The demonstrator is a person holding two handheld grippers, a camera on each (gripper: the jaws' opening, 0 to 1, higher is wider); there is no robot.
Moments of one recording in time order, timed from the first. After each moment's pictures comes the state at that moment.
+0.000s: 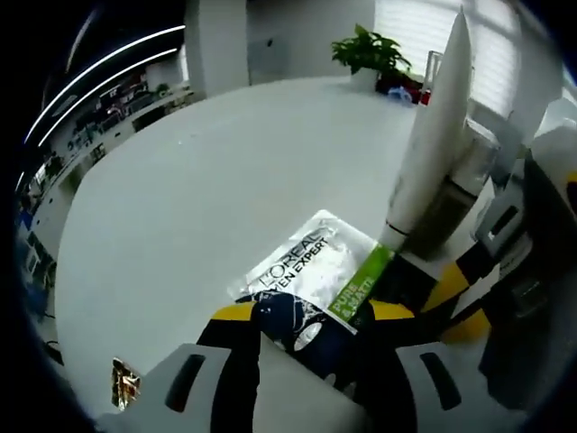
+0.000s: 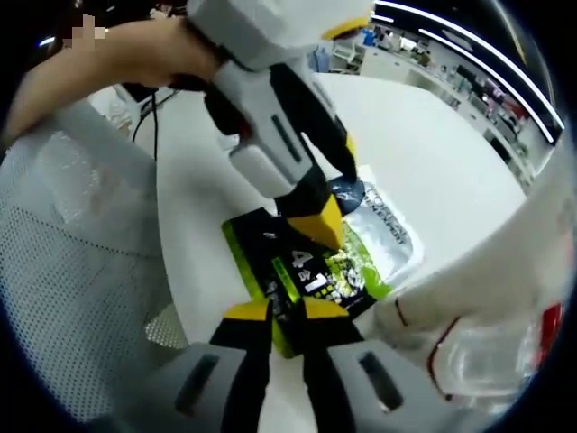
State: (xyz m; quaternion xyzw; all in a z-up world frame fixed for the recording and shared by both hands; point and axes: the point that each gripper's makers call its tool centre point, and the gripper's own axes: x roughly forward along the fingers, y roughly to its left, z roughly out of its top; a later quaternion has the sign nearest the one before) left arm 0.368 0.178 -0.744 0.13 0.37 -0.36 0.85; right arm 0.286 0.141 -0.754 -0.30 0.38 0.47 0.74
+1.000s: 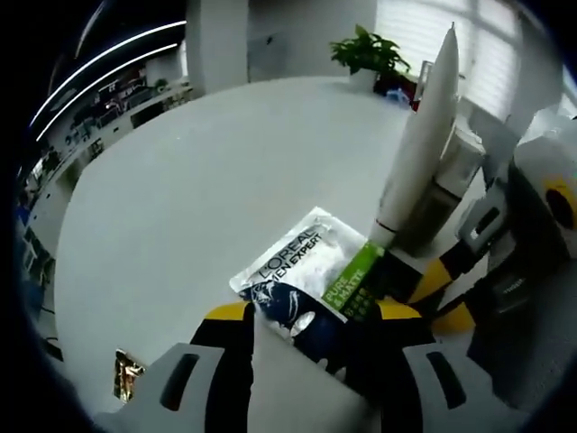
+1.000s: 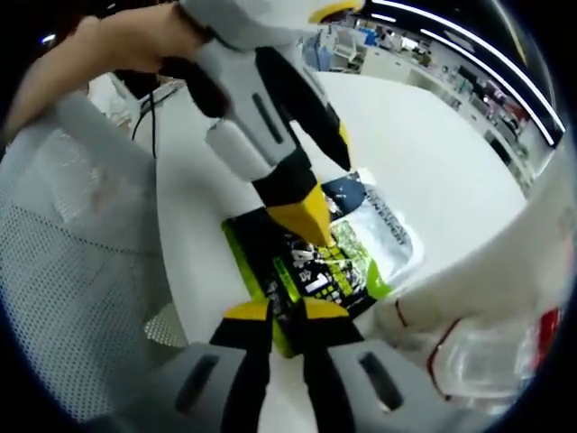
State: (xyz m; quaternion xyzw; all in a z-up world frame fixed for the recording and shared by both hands) left arm 0.352 0.183 -0.729 0.13 0.38 -0.37 0.84; right arm 0.285 0.140 -0.755 -0.30 0.38 0.46 0.74
